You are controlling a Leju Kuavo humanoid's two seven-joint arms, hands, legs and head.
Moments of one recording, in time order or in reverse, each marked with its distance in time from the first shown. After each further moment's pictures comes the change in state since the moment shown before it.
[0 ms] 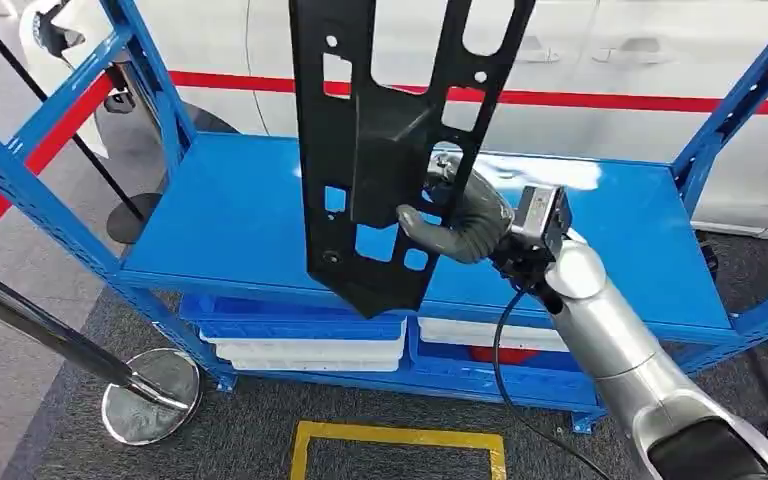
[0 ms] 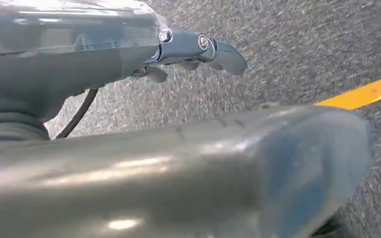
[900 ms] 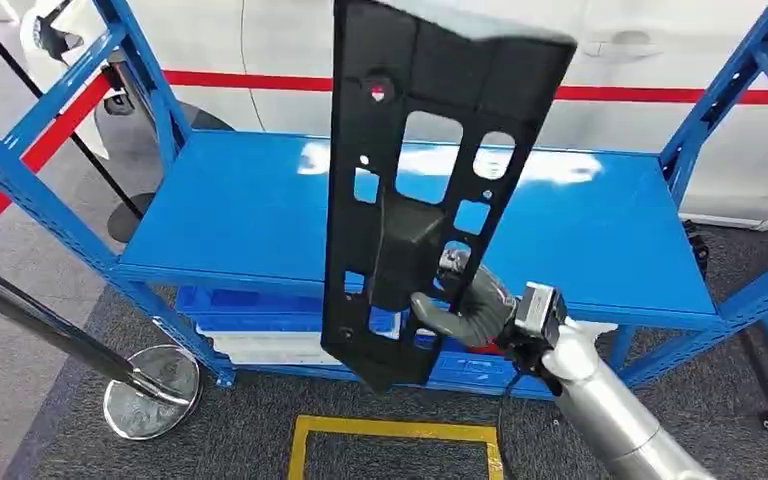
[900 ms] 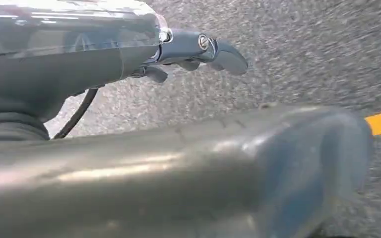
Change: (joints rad) left arm 0.018 0.031 0.022 0.000 0.019 0.051 0.058; right arm 0.325 -0.022 -0.024 -0.057 0.083 -0.038 -0.116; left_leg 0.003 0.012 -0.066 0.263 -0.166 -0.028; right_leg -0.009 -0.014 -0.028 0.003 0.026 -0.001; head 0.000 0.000
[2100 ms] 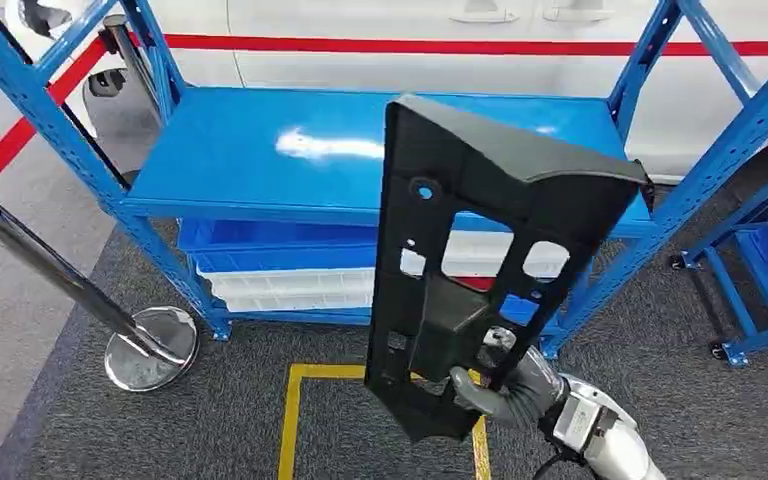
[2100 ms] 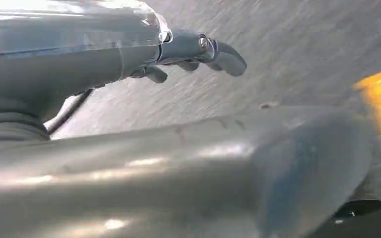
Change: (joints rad) left arm 0.045 -0.039 0.000 0.000 -0.009 -0.074 0.164; right arm 0.399 -0.001 -0.229 -0.290 0.217 -0.038 -0.019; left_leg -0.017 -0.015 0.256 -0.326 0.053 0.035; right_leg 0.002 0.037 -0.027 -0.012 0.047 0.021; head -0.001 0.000
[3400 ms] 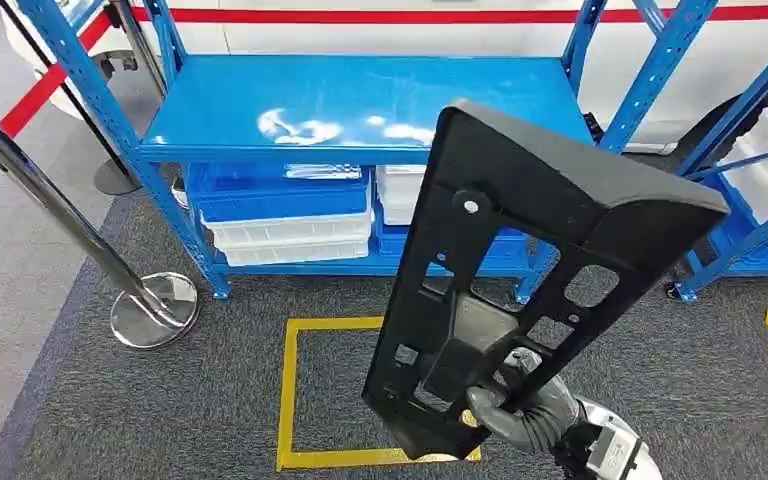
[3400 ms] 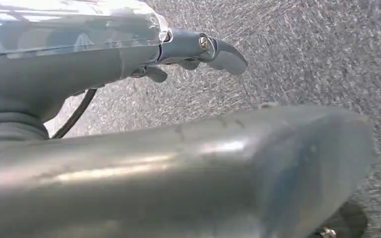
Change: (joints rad) left arm -0.026 0.024 -0.006 0.000 -0.042 0.056 -0.111; right arm 0.064 0.010 -0.039 -0.034 -0.015 0.036 -0.065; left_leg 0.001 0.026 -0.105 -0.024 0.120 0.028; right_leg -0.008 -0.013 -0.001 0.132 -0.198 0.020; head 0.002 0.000
